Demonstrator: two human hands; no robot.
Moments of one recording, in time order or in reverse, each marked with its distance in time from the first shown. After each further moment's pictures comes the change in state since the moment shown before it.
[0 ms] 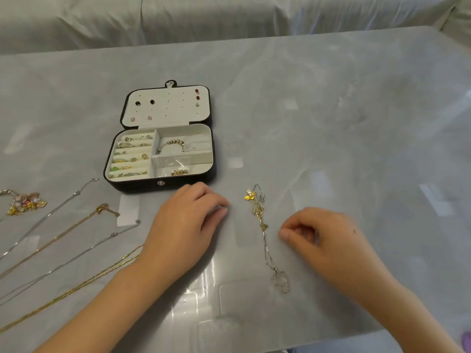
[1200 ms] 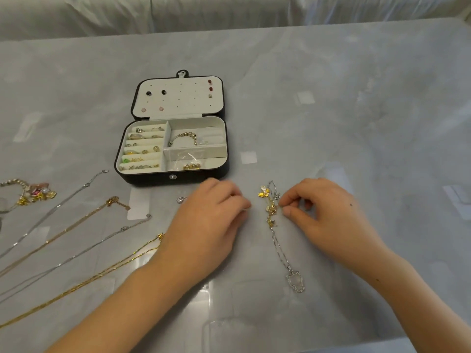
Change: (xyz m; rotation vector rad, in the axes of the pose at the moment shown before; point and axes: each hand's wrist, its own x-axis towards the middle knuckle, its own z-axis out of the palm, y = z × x) left_hand 0.001 0.011 -0.003 0.048 0.078 0.152; right_hand 0.040 0.000 0.009 -0.107 0.075 -0.146
